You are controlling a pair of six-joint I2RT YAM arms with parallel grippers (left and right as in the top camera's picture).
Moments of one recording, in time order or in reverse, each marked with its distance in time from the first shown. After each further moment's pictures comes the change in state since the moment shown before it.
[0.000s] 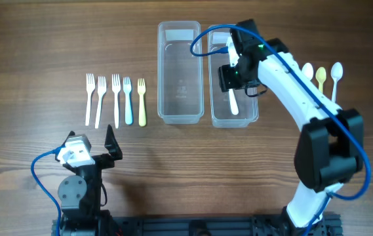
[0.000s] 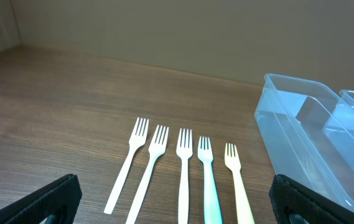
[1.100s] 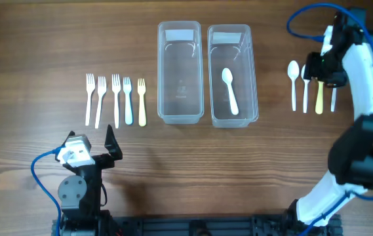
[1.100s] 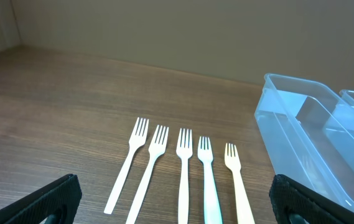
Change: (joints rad) left arm 0.000 0.000 0.000 0.000 0.000 0.000; right arm -0.504 0.037 0.101 -0.152 0.164 -0.119
